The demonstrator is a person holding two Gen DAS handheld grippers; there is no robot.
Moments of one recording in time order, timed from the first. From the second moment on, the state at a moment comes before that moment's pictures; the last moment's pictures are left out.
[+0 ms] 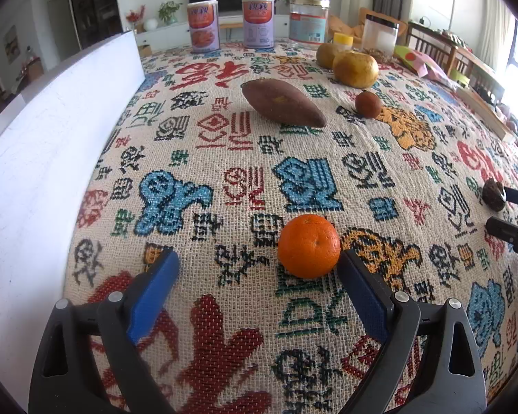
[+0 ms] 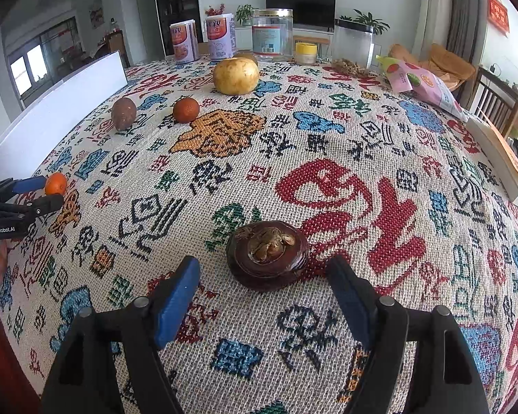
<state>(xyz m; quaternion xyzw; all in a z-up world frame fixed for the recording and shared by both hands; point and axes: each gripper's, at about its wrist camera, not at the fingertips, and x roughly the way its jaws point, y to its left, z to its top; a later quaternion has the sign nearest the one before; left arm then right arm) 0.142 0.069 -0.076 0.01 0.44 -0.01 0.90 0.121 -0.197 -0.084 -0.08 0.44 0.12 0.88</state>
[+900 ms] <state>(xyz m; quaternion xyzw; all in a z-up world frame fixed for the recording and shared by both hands) 0.142 0.069 -0.076 0.01 0.44 0.00 0.90 0.126 -0.200 -0.087 -0.07 0.45 0.11 0.88</state>
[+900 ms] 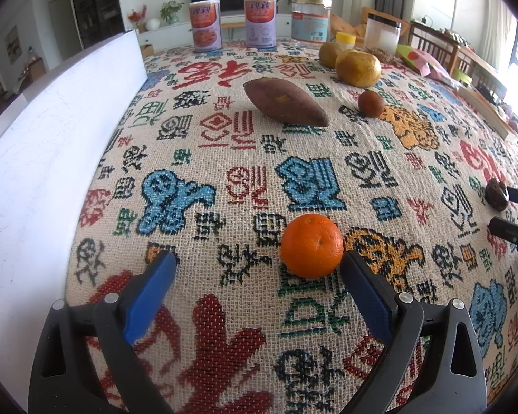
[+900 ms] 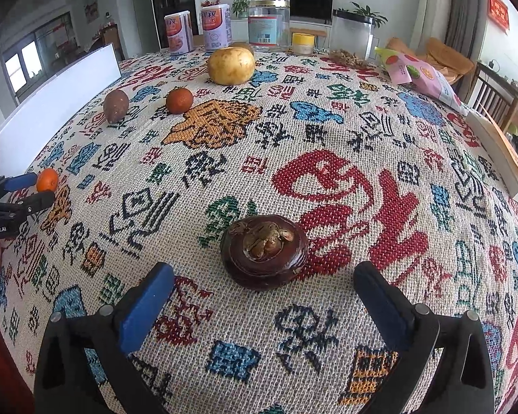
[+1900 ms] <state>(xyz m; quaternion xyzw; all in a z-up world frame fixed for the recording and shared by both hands) 0.136 0.061 -0.061 -0.03 0.44 -0.06 0.89 0.132 -0.219 -0.063 -0.01 0.49 0.17 0.86</state>
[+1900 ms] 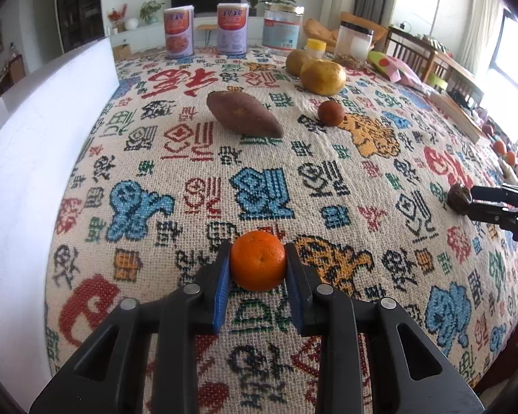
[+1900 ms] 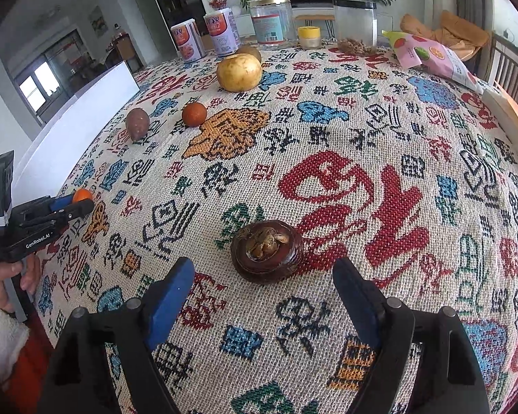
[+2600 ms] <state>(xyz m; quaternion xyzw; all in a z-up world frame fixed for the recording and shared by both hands) 0.065 0.345 0.058 -0.18 0.44 0.14 0.86 0.083 0.126 0.056 -0.07 0.44 0.48 0.75</state>
